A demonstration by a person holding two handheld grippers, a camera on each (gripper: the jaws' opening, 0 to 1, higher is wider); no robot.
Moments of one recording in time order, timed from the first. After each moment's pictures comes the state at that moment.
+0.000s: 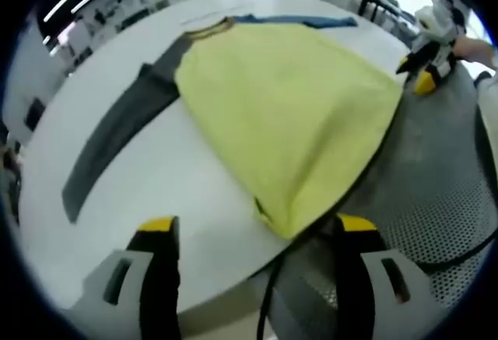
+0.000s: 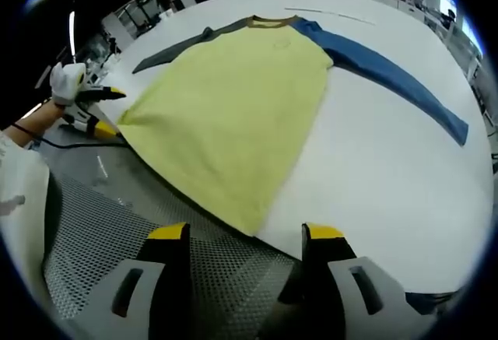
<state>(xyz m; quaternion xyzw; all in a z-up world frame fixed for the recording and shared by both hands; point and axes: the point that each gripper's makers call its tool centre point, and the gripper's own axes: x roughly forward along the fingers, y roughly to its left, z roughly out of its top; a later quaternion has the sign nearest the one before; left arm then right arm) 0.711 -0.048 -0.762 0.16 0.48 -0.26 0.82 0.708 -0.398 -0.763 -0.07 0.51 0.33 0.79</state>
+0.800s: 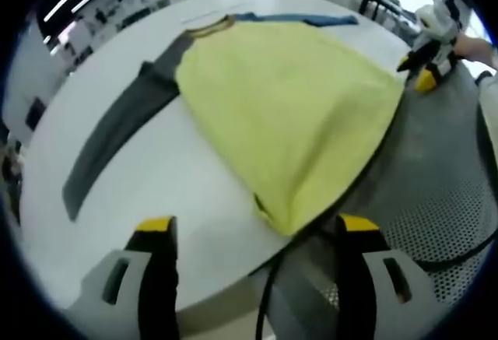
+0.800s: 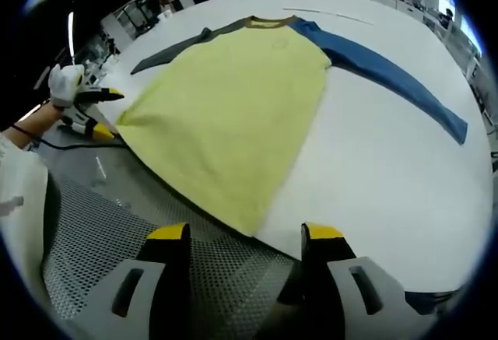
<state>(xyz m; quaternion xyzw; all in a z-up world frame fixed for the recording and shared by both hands) 0.708 -0.047 -0.766 0.17 0.49 -0.25 0.82 0.709 -0.396 -0.763 -0.06 0.52 0.33 0.79</state>
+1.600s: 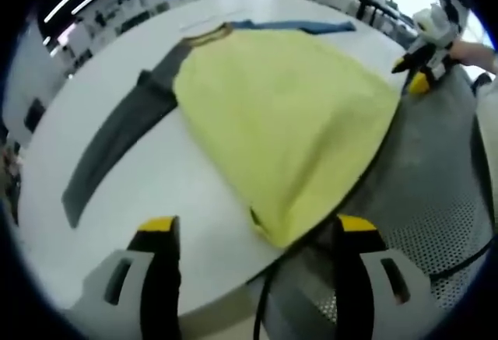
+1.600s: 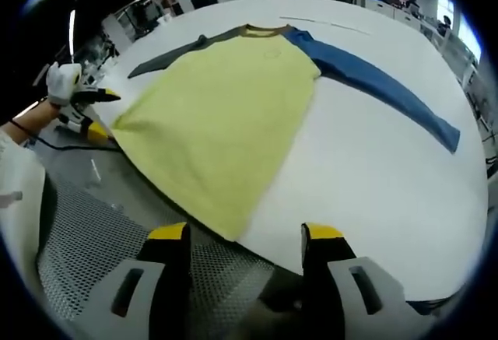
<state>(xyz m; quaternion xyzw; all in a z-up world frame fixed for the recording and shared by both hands) 0.719 -0.058 -0.752 0.14 0.47 -0.26 0.83 0.726 -0.410 -0.756 -0.07 0.48 0.33 0.81</state>
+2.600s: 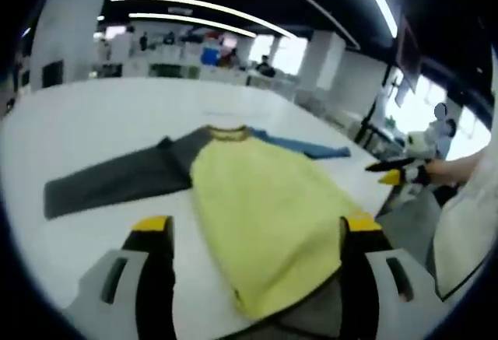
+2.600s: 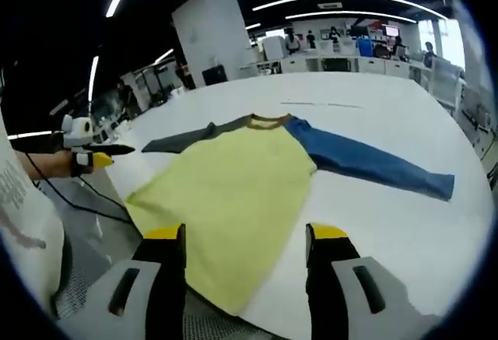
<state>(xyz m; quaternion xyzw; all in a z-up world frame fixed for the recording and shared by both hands) 0.759 -0.078 -0.671 -0.08 0.27 -0.25 0.93 0.781 -0.387 -0.692 0.01 0.30 0.34 0.89</state>
